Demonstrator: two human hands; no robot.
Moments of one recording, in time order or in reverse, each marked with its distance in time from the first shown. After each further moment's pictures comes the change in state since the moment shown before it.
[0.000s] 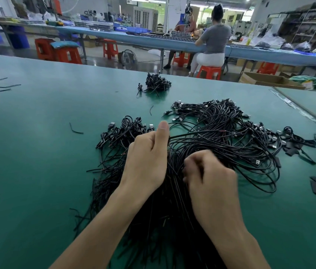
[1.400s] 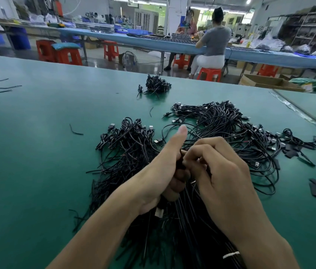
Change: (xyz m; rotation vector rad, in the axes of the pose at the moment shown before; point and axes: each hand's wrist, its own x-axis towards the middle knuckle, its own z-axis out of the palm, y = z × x) left_hand -0.011 0.026 -0.001 -0.519 -0.684 -0.539; right_hand 0.011 -0.007 -0.030 -0.096 -0.057 -0.337
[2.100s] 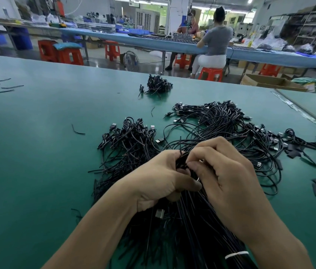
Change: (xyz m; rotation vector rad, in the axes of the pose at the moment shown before) left_hand -0.001 -0.004 -0.009 0.174 -0.033 0.071; right_hand 0.002 0.001 -0.009 0.066 -0.084 -0.015
